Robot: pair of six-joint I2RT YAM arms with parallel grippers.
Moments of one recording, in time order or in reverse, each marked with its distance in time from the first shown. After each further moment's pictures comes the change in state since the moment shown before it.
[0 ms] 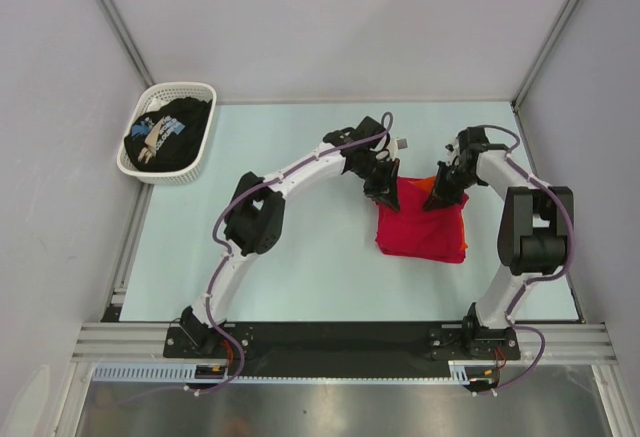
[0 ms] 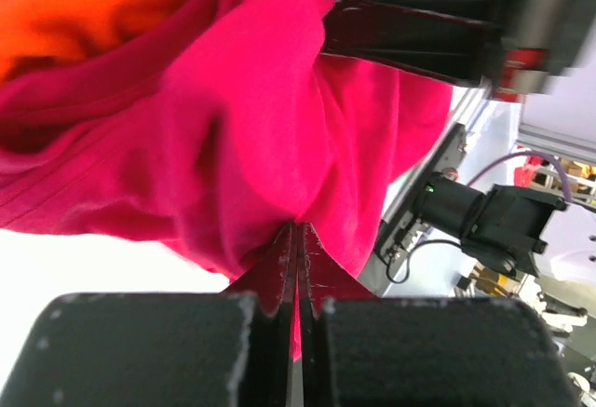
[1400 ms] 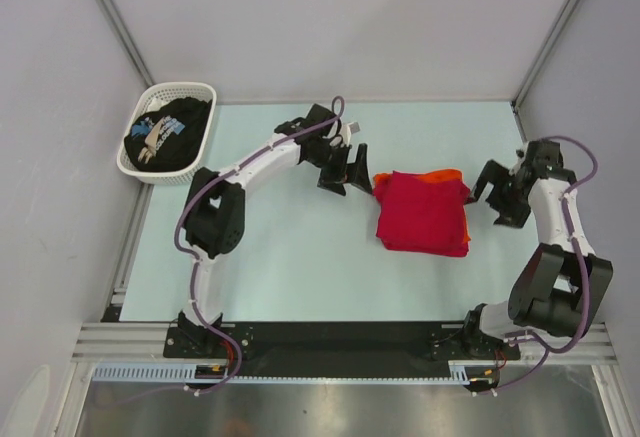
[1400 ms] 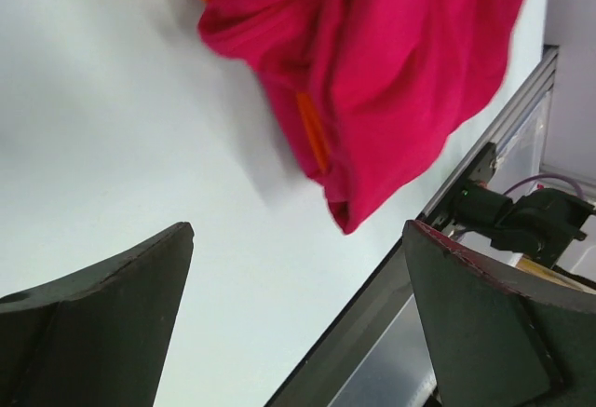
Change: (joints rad) left arm 0.175 -0.269 -0.311 0.064 -0.066 0.079; right arm -0.297 -0.381 -0.093 -0.055 0.168 -0.055
